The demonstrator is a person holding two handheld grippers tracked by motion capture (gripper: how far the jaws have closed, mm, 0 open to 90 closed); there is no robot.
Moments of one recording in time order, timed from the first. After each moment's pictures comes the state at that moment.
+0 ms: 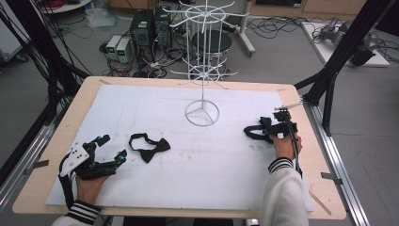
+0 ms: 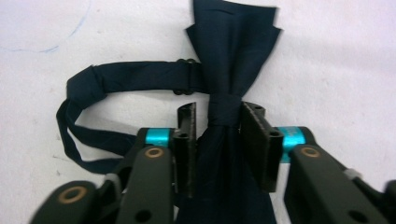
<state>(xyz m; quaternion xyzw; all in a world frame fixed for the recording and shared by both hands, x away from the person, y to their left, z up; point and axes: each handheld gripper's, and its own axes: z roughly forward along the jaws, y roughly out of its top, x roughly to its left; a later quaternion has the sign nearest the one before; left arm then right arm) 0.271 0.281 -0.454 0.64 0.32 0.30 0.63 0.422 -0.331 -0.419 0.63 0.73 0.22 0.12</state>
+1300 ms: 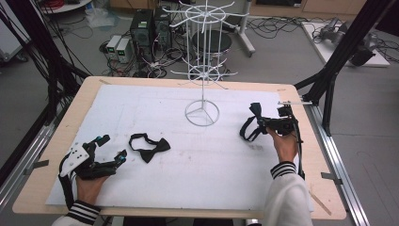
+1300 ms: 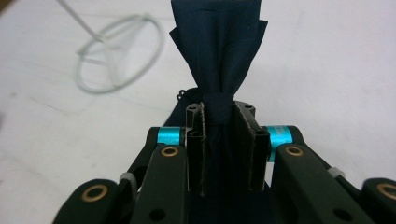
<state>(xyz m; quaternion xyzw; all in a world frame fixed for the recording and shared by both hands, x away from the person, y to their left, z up) 0.271 0.281 -0.454 0.64 0.32 0.30 0.63 0.405 -0.323 -0.389 0.54 0.72 0.42 0.11</state>
